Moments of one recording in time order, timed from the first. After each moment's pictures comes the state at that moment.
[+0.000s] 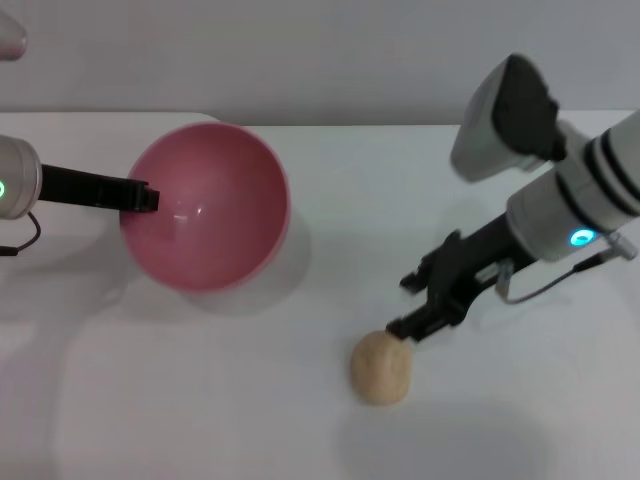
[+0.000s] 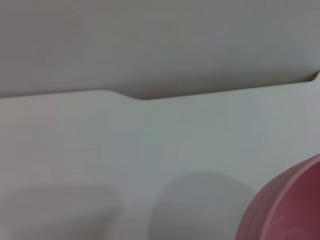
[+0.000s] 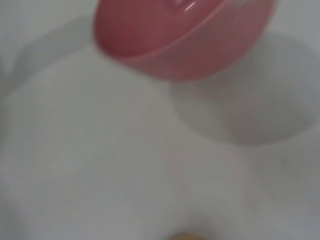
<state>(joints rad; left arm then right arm) -0.42 -2.06 1.21 1.35 2.42 1.27 -2.71 0.77 2.08 -1.33 -0.91 -2.33 -1.41 2.07</state>
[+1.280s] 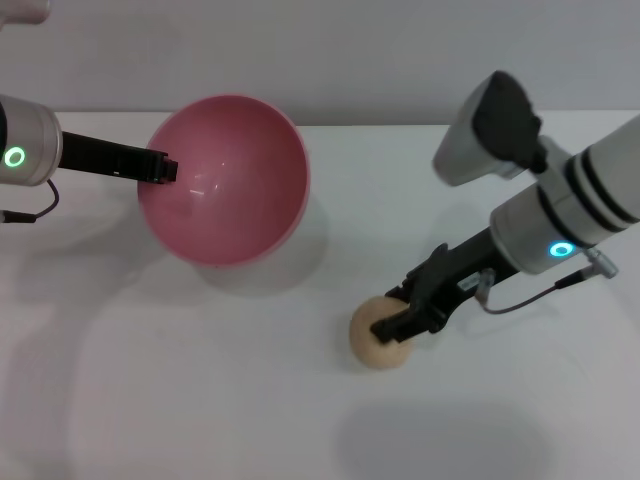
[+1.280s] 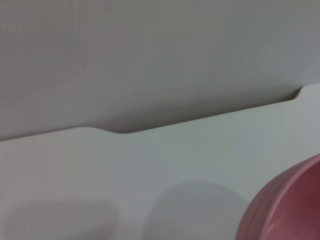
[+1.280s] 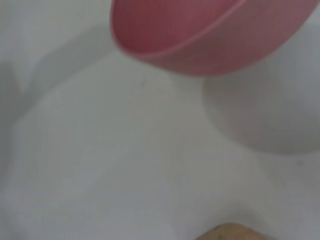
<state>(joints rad) -0.49 -2.05 1.21 1.35 2.43 1.26 -2.70 0.76 2.07 -1.40 -0.85 -2.24 -1.34 2.14</state>
